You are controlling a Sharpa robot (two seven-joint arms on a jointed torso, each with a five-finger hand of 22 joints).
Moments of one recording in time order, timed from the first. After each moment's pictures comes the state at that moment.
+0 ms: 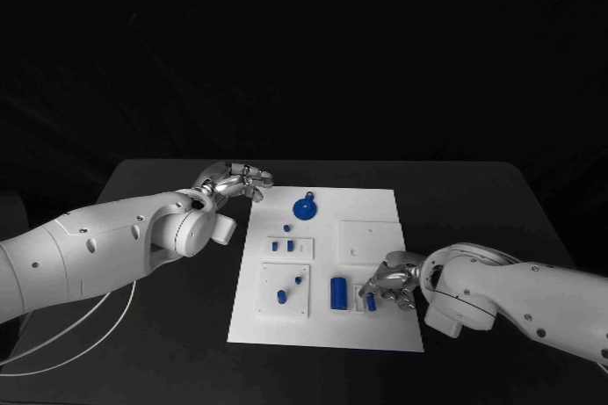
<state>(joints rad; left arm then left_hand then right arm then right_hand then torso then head) 1.28 -0.78 -0.13 1.30 -0.18 -0.34 0.24 1.13 -0.13 0.60 -0.22 0.06 0.91 0.15 0.28 0.51 1.19 0.11 0.08 0.18 1.03 0.01 0.87 0.41 0.03 0.75 -0.08 0.81 1.10 1.17 -0.82 -0.14 1.62 -0.91 -0.08 -0.56 0.74 -0.06 0.74 -0.23 0.05 1.07 0.08 0.27 0.57 1.18 -0.03 1.02 1.24 1.31 -0.13 1.21 1.06 0.20 1.27 -0.06 1.06 1.31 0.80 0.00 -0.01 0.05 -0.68</state>
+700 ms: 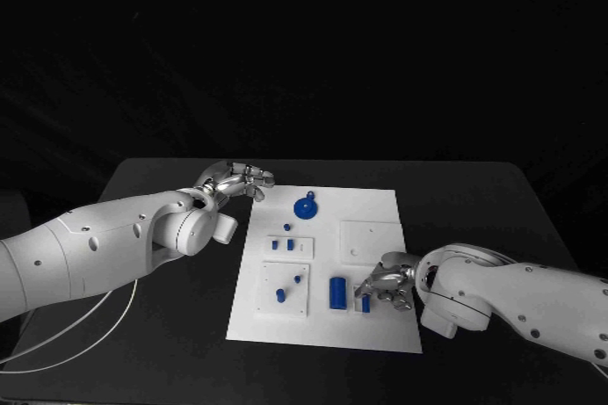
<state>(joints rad) 1.28 -0.79 -0.13 1.30 -0.18 -0.33 0.23 1.12 -0.13 0.60 -0.22 0.06 0.91 0.15 0.28 0.51 1.19 0.11 0.08 0.18 1.03 0.01 0.86 0.42 0.02 0.75 -0.08 0.80 1.10 1.17 -0.80 -0.14 1.62 -0.91 -0.08 -0.56 0.72 -0.06 0.72 -0.23 0.05 1.07 0.08 0.27 0.57 1.18 -0.03 1.02 1.24 1.31 -0.13 1.21 1.06 0.20 1.26 -0.07 1.06 1.31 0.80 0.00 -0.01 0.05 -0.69</state>
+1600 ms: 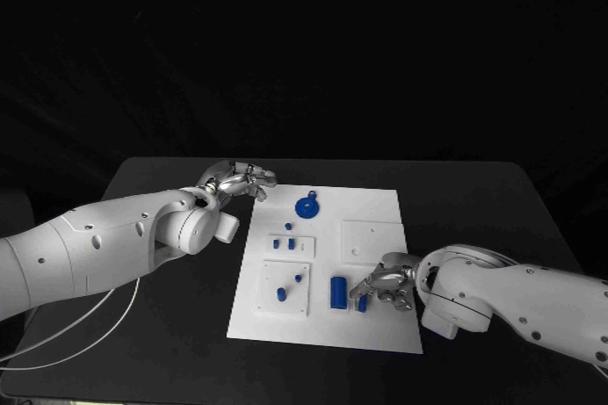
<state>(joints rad) 1.28 -0.79 -0.13 1.31 -0.18 -0.33 0.23 1.12 -0.13 0.60 -0.22 0.06 0.91 0.15 0.28 0.51 1.19 0.11 0.08 0.18 1.03 0.01 0.86 0.42 0.02 0.75 -0.08 0.80 1.10 1.17 -0.79 -0.15 1.62 -0.93 -0.08 -0.56 0.66 -0.11 0.60 -0.27 0.05 1.07 0.08 0.27 0.56 1.18 -0.03 1.01 1.25 1.31 -0.13 1.21 1.06 0.20 1.26 -0.07 1.07 1.31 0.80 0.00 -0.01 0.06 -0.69</state>
